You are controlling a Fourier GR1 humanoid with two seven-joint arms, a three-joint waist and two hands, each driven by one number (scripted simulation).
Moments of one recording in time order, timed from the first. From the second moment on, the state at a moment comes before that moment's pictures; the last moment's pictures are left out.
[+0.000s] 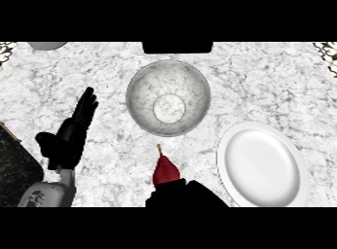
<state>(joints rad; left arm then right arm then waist) -0.13 0.14 -0.11 -1.53 0.02 0.14 0.08 -0.06 -0.01 0.72 -2.01 0.57 0.13 -0.02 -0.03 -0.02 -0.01</state>
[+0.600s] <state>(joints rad) -0.17 0.12 -0.12 -1.53 0.01 0.13 0.09 -0.63 0.00 0.71 -2.12 0.52 -0.01 0.74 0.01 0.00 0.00</state>
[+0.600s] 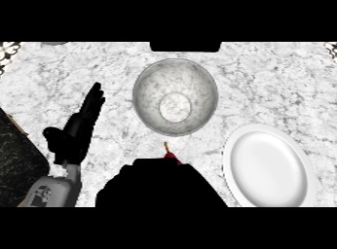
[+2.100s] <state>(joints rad) -0.16 0.10 -0.10 -1.53 0.00 0.10 0.07 -0.97 -0.03 0.32 -0.95 0.65 -0.10 0.17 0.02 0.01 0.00</state>
